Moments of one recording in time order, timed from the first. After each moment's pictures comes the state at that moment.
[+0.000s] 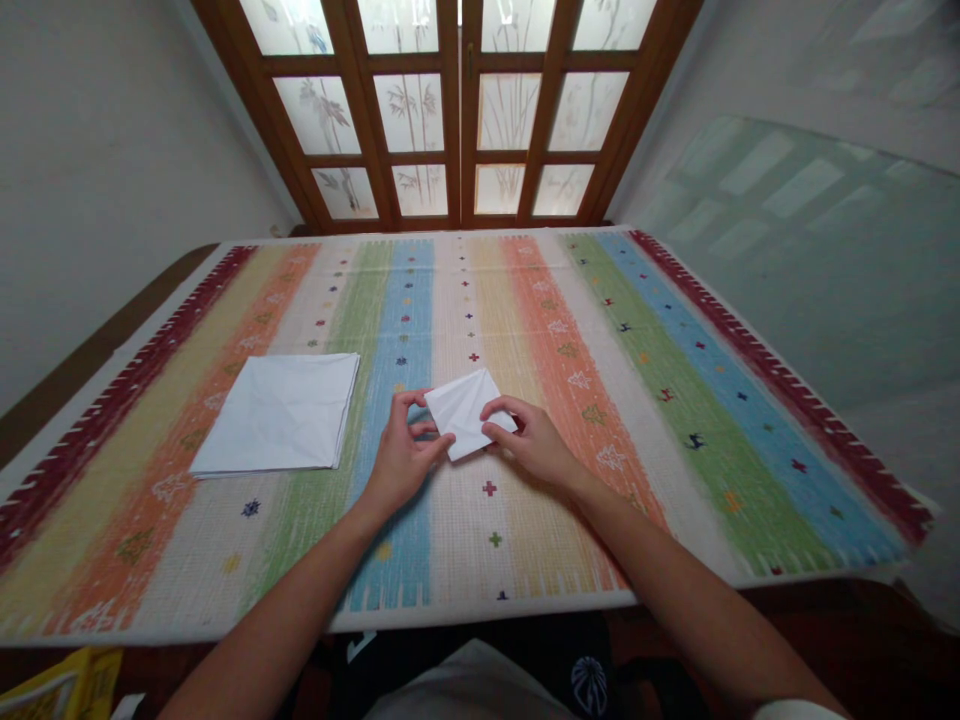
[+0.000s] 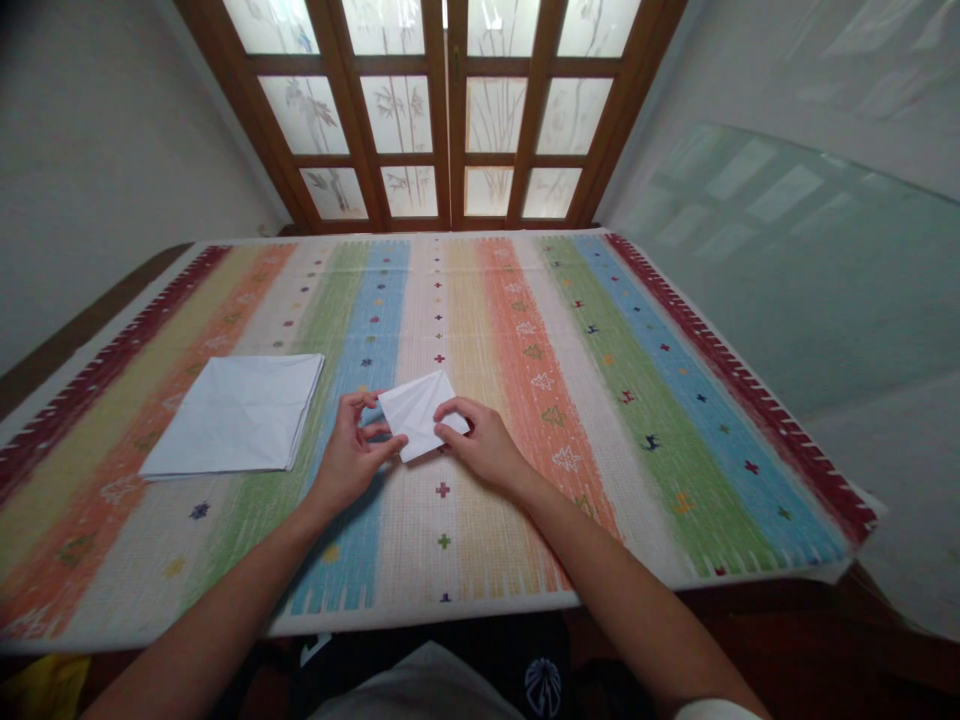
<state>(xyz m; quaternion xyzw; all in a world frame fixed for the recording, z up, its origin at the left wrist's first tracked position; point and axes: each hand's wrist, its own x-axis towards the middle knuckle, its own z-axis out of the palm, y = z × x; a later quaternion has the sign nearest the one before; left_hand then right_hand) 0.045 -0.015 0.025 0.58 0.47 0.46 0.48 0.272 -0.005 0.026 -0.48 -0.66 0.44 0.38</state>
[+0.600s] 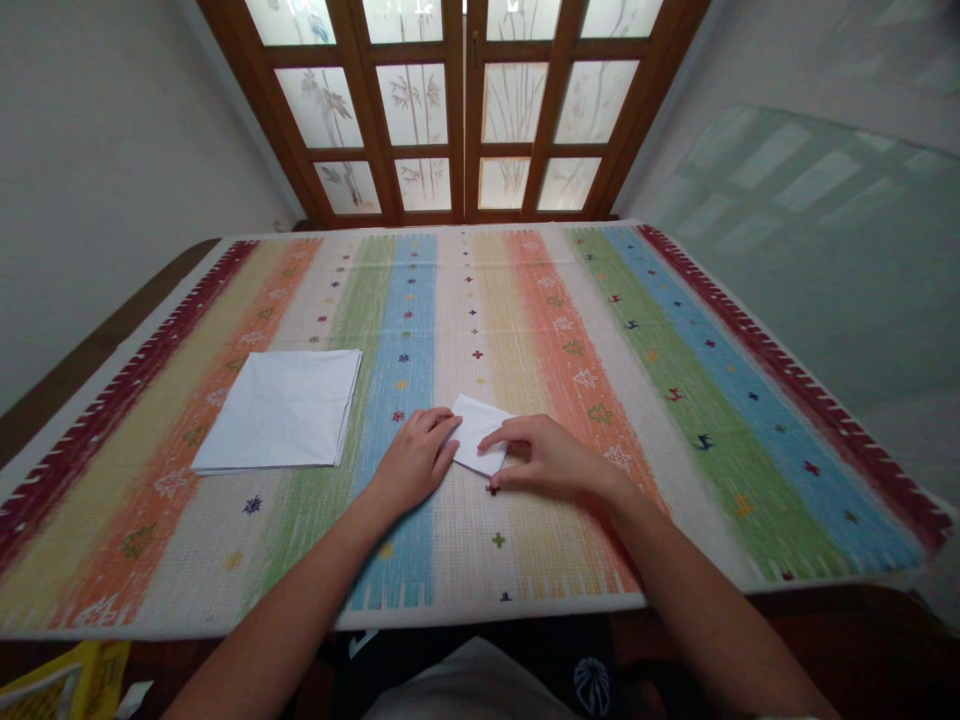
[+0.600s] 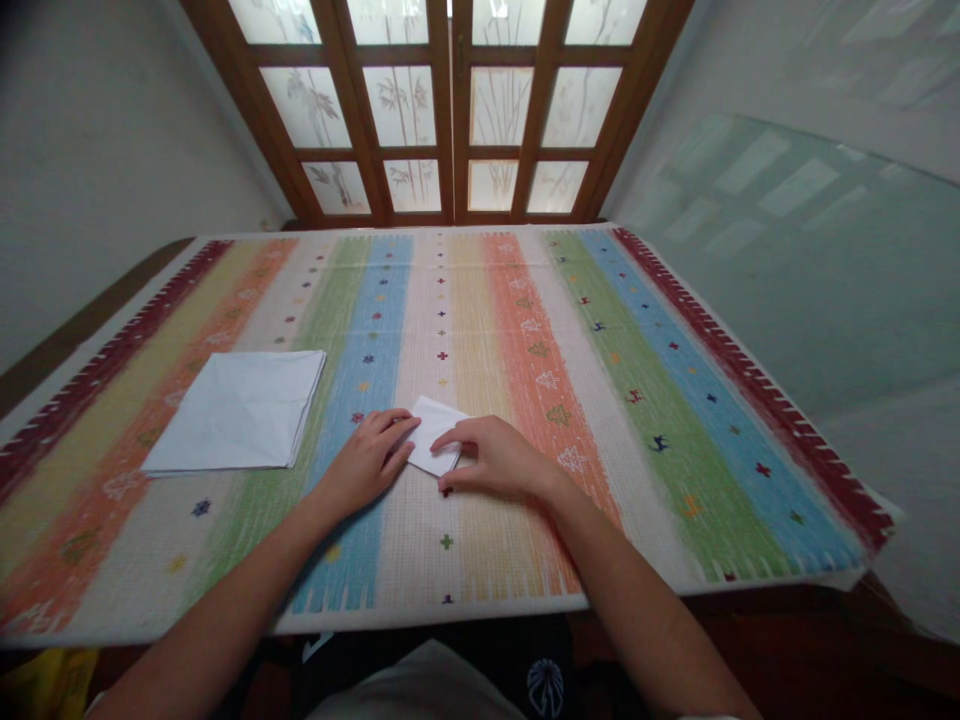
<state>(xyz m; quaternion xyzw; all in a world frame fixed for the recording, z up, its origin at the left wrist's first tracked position) 0.031 -0.009 0.011 0.86 0.43 0.22 0.16 0.295 -0.009 0.038 -0.40 -0.77 0.45 0.20</state>
